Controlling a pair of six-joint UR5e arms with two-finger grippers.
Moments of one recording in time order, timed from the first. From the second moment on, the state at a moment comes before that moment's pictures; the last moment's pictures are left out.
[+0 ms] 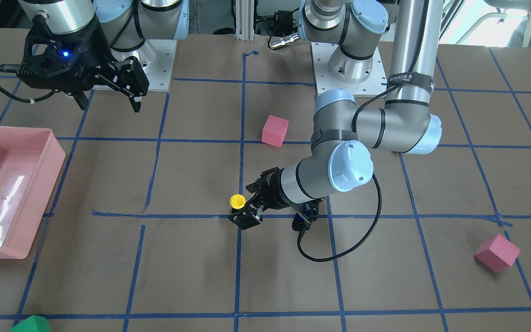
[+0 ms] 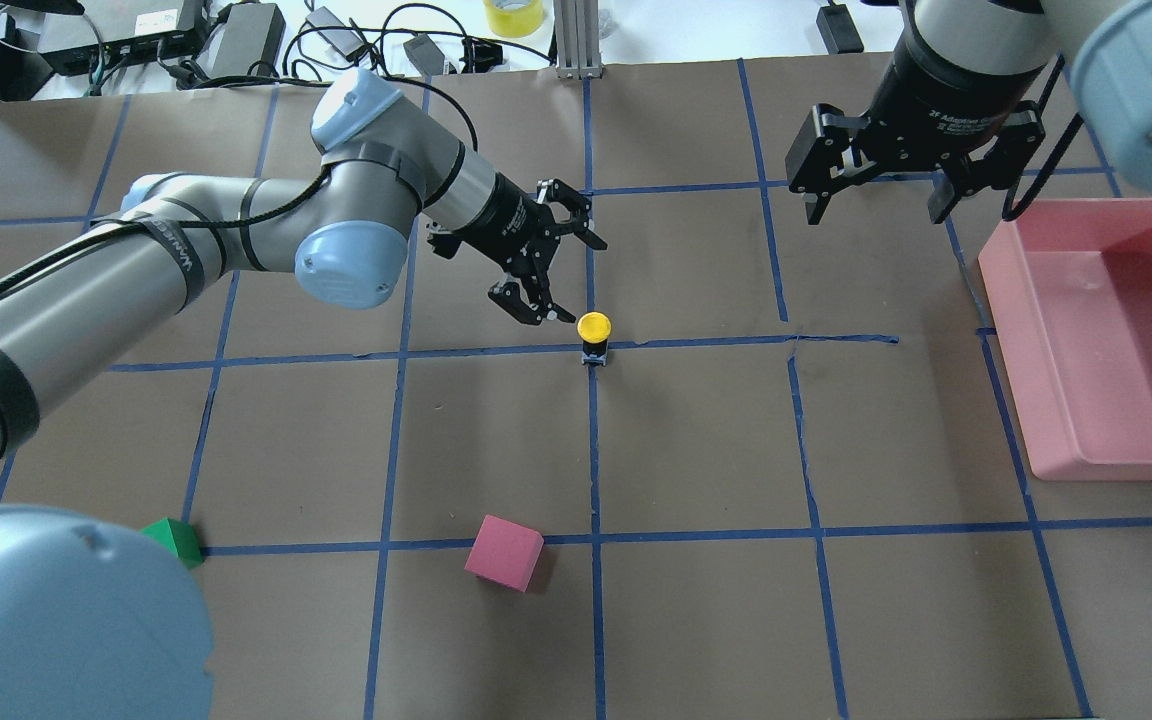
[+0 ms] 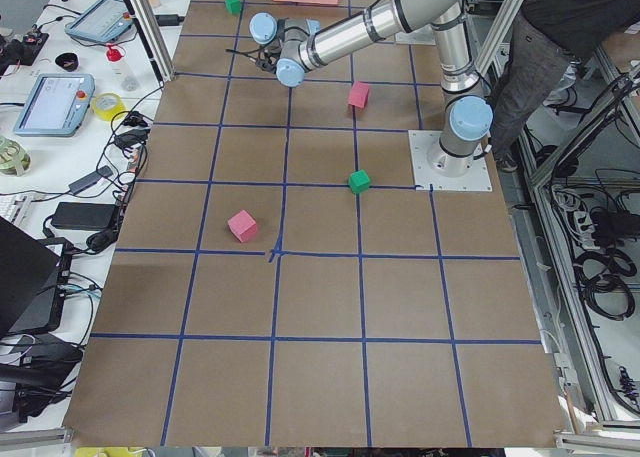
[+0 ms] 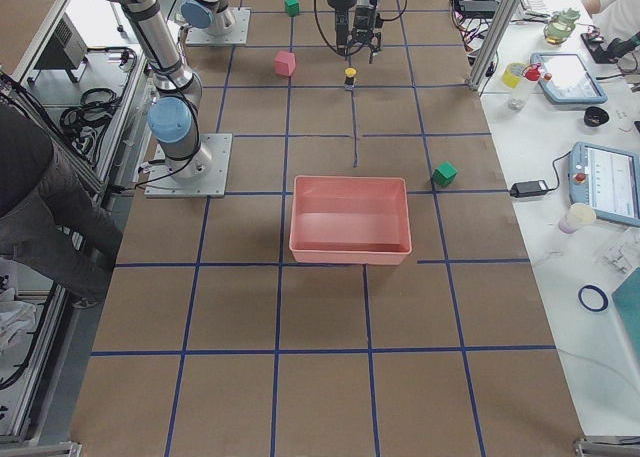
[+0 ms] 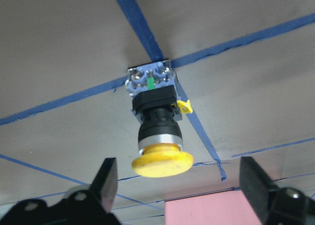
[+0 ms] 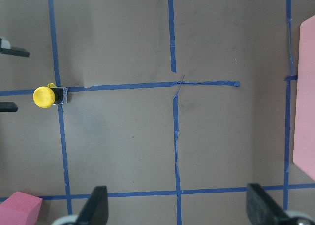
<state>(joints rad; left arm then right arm) -1.71 -2.00 -1.65 -1.06 0.95 -1.19 1.60 -1.60 1.55 -1.57 -1.56 0.07</state>
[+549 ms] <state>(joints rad) -1.74 -1.70 -1.53 -1.43 1.24 -0.86 1.60 -1.60 1.55 -1.57 -1.57 0.07</state>
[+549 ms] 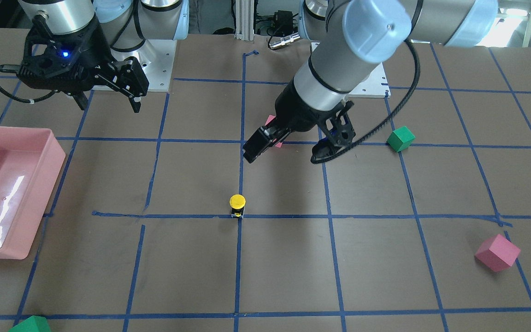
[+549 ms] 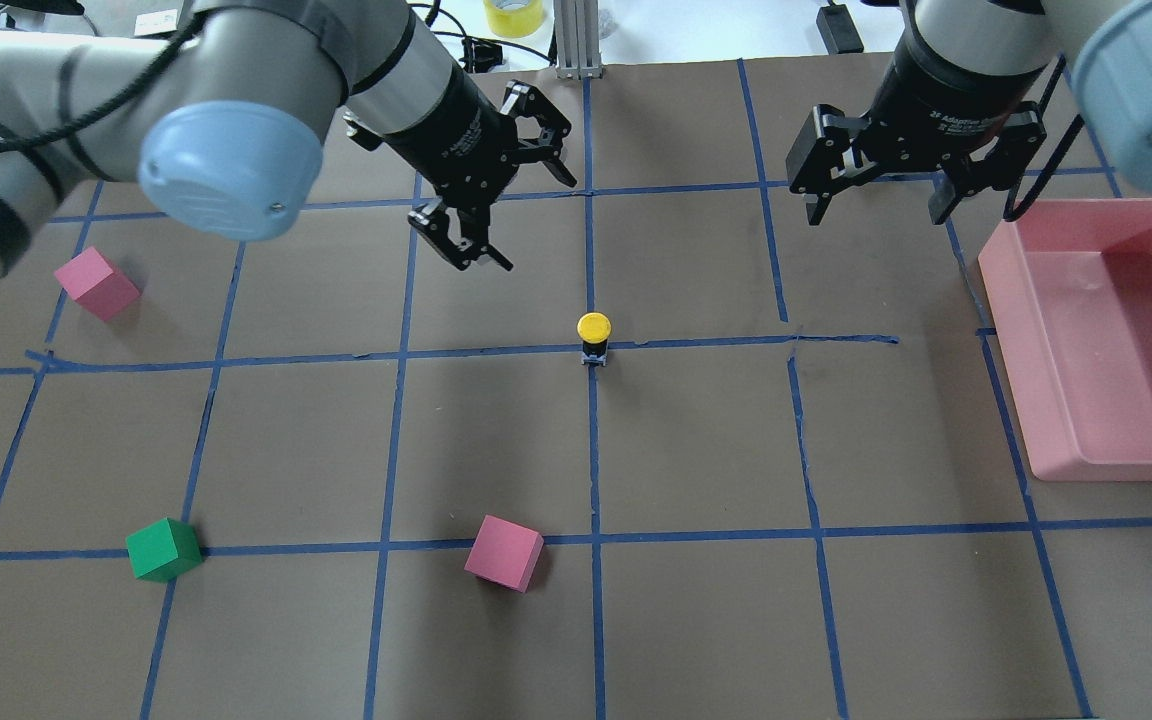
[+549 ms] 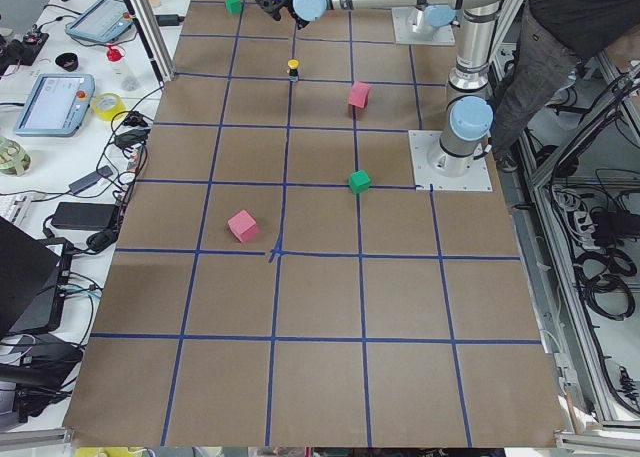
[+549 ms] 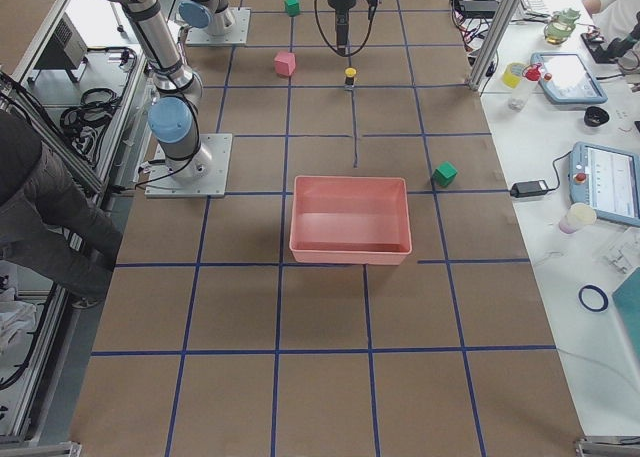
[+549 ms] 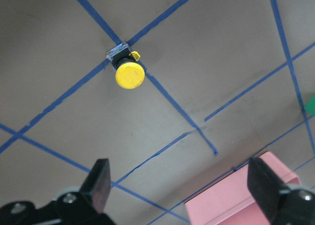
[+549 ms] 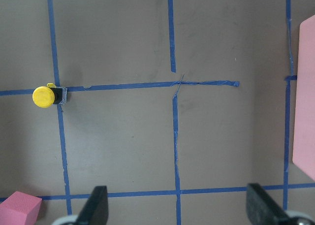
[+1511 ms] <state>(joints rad) -1.61 -1.50 -1.54 -1.55 1.61 0.17 1.60 -1.60 1.55 -1.57 -1.57 0.07</state>
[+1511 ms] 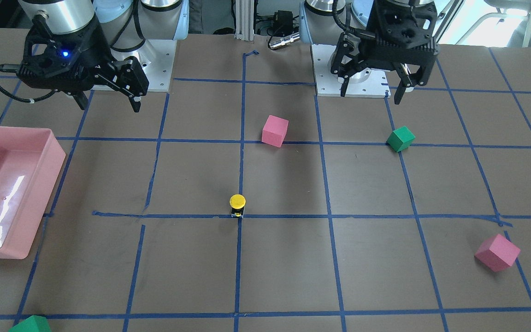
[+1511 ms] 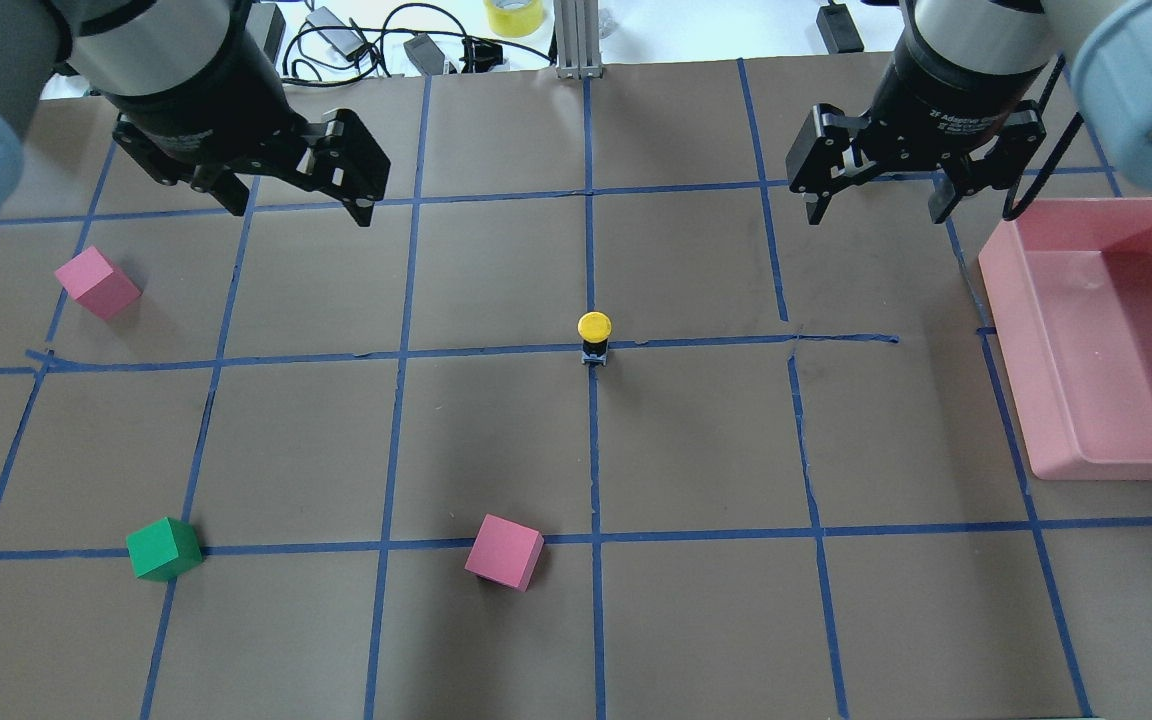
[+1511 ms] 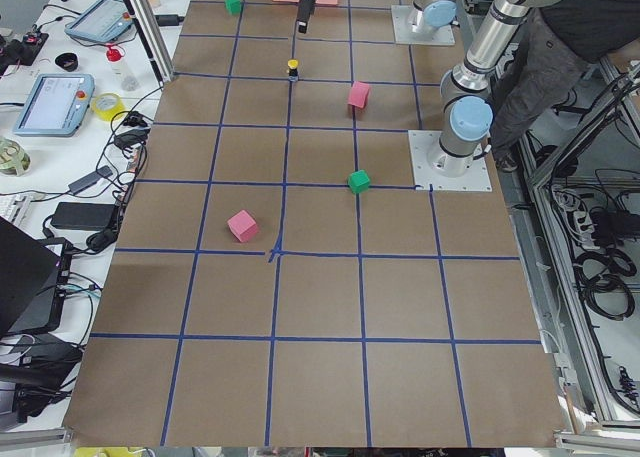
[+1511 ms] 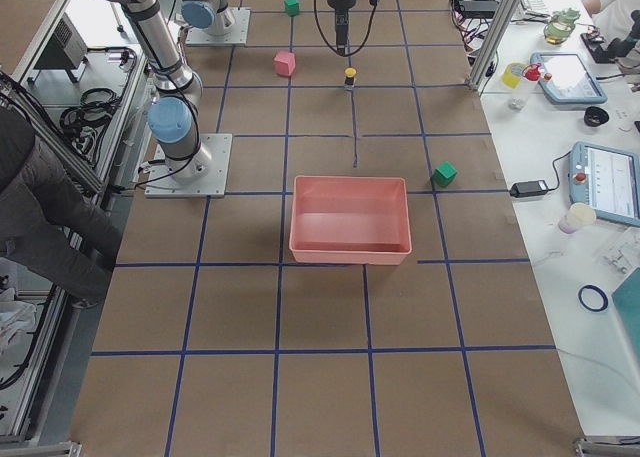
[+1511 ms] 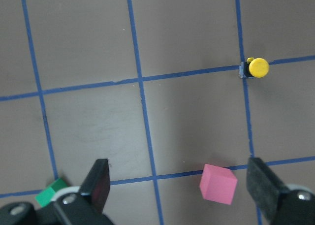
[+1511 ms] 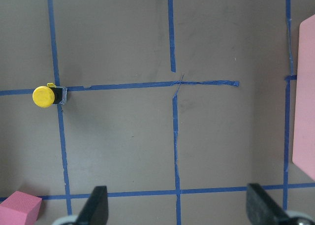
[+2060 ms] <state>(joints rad) -1.59 -1.52 -1.60 -1.45 1.57 0.20 1.60 -1.60 1.55 -1.57 -1.57 0.07</state>
